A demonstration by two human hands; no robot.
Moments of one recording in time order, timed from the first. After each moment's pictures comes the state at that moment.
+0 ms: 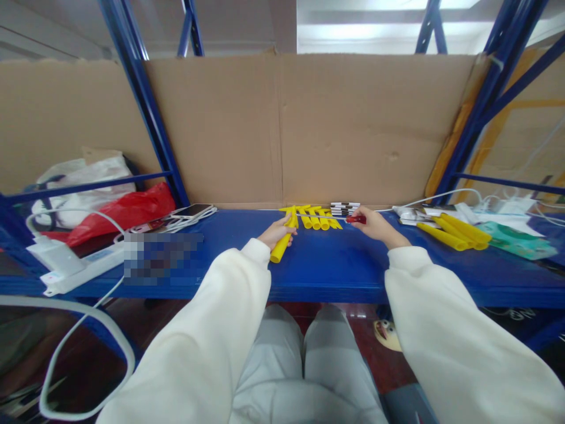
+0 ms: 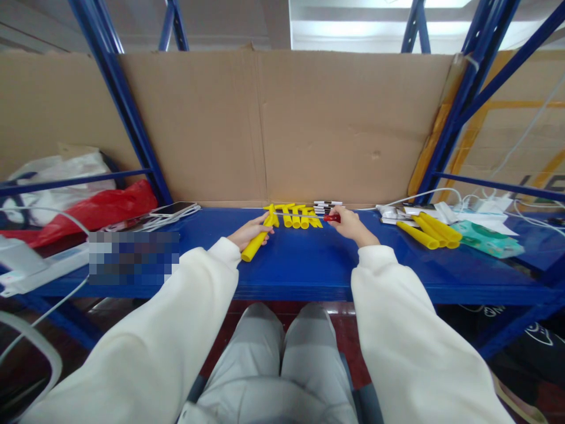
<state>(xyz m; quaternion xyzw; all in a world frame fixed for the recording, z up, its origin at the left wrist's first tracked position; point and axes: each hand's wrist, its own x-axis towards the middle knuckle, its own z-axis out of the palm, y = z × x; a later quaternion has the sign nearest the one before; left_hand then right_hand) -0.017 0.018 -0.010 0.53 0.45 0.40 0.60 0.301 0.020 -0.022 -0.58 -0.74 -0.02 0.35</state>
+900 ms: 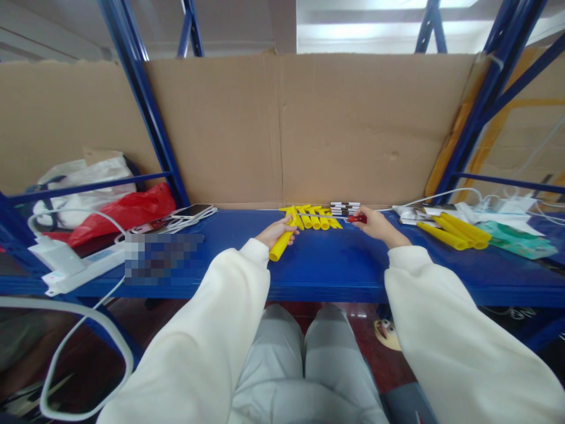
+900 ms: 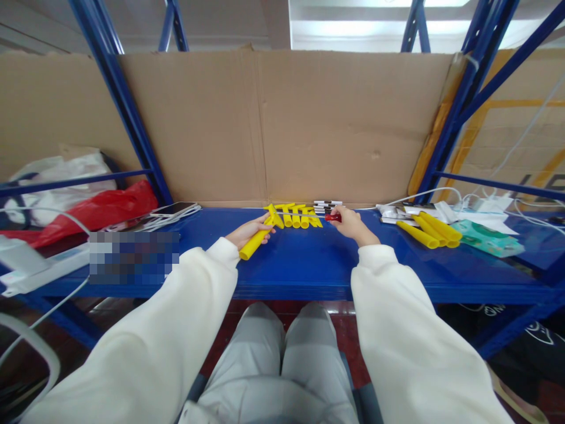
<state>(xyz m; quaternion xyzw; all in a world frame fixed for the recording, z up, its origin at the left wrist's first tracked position) -0.021 0.022 -0.007 0.50 0.40 0.37 0.67 0.302 0.018 -0.020 -0.60 -0.72 -0.04 0.34</state>
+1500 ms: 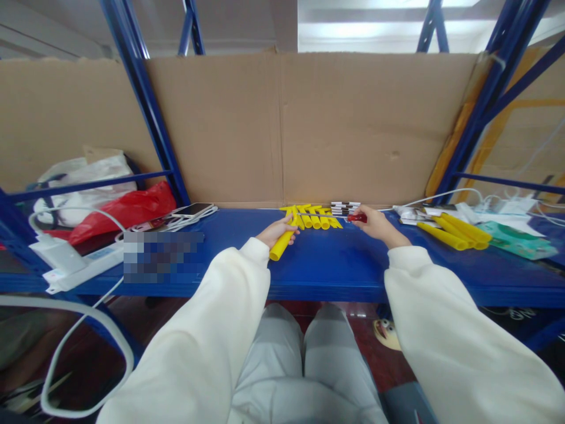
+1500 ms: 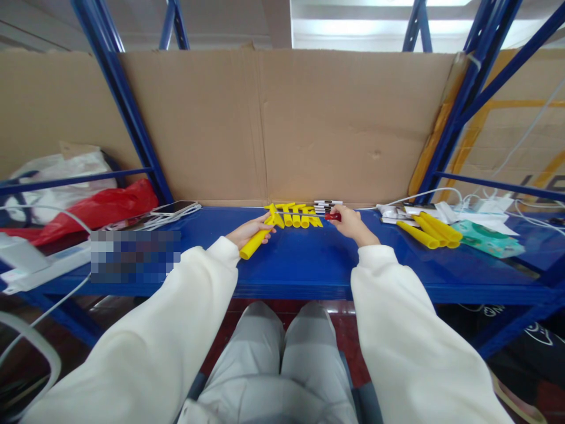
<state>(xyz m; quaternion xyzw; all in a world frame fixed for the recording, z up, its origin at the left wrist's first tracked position) -0.018 0.017 -0.005 0.52 0.42 0.37 0.65 0.303 0.020 -0.022 -0.58 -0.73 -0.07 0.35</state>
